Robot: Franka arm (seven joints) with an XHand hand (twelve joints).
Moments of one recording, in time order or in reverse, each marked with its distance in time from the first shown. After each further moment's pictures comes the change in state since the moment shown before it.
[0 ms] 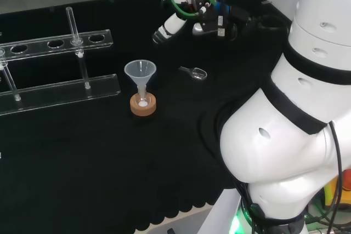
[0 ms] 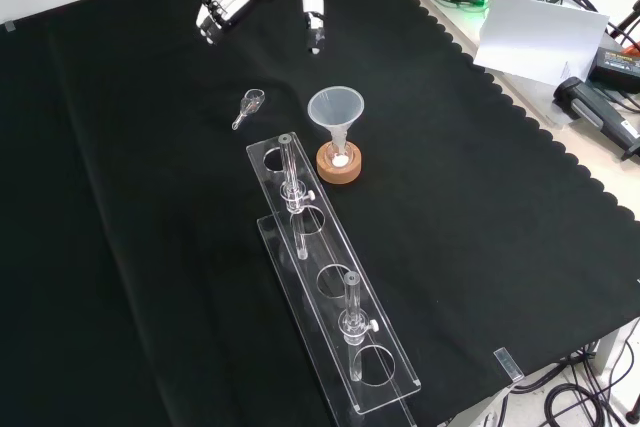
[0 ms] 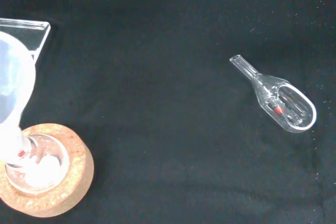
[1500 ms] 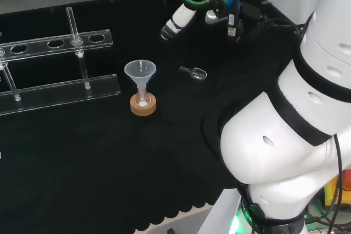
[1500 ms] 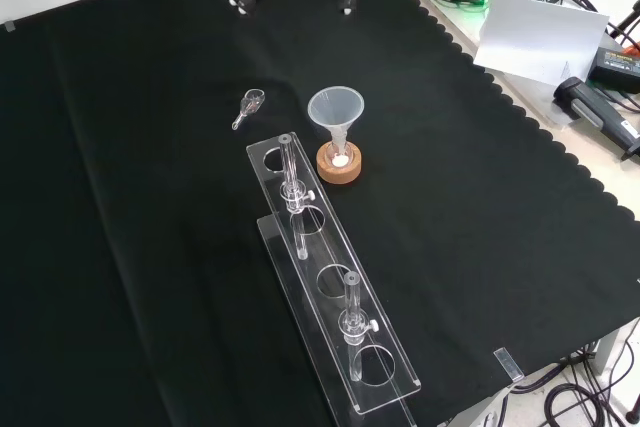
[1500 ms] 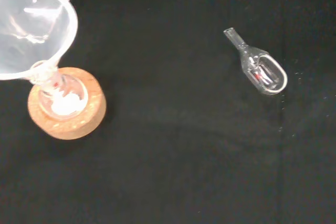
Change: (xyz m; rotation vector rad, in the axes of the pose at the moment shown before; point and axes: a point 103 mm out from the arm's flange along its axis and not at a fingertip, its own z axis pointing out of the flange) arm 0.001 -0.068 -0.032 0.081 -0.076 -0.067
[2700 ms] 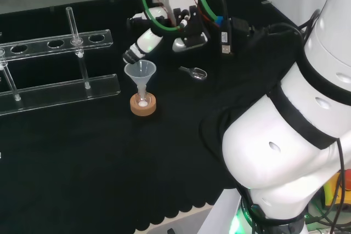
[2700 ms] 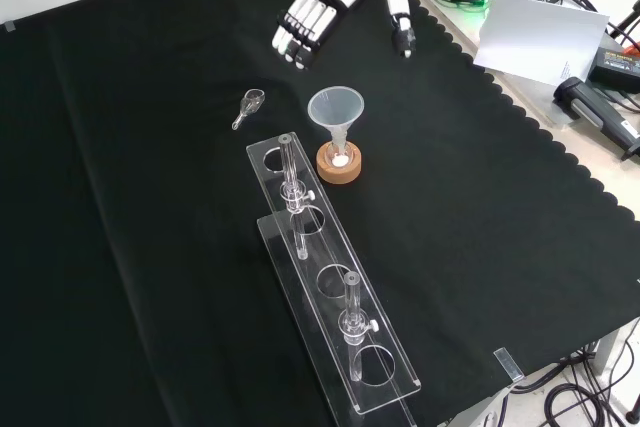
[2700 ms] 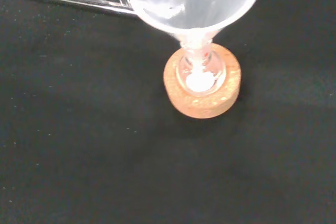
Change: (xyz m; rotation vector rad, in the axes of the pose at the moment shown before) arm 0.103 0.001 0.042 -0.001 0.095 -0.132
